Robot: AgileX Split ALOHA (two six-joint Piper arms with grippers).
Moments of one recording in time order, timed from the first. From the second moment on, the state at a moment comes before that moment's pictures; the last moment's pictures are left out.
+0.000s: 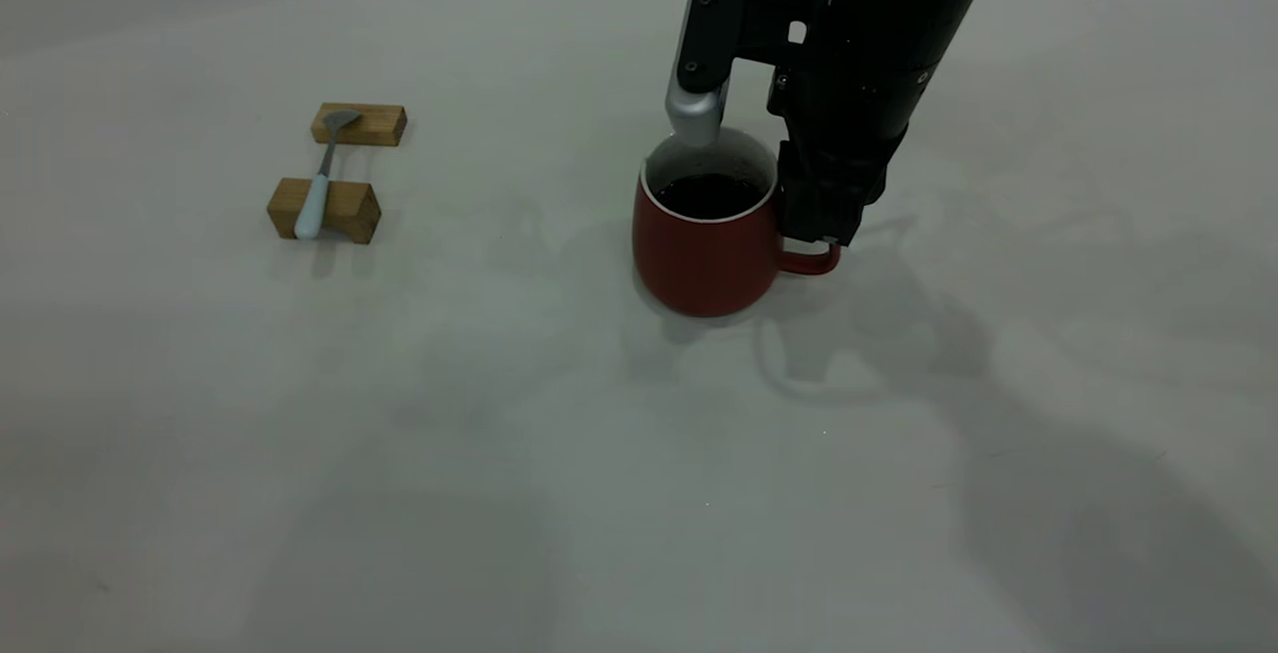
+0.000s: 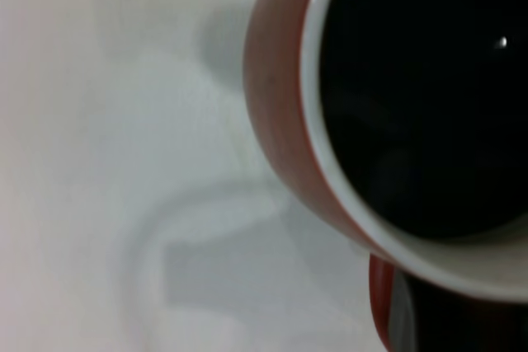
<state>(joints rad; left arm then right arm) -0.01 -0.02 -0.49 0.06 1.13 -0.06 0.47 2.31 -1.37 0.21 0.41 -1.12</state>
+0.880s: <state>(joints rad) -0.01 -0.02 -0.49 0.06 1.13 -0.06 0.45 1.80 -1.37 0.05 0.81 -0.71</state>
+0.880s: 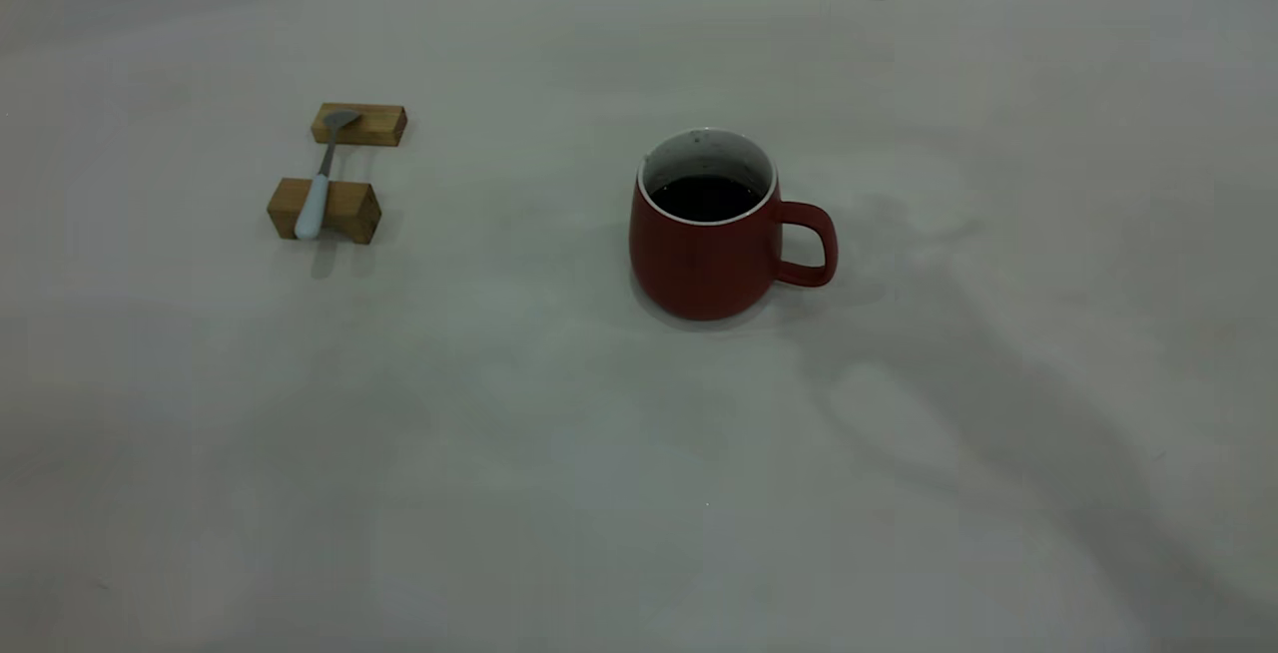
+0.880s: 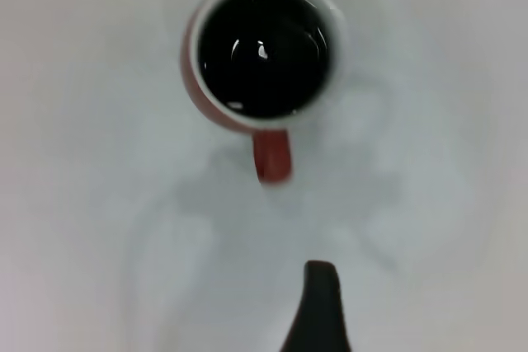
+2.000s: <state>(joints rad) -0.01 -0.02 -0.49 0.06 1.13 -0.06 0.26 0.44 -0.60 -0.02 1.19 0.05</state>
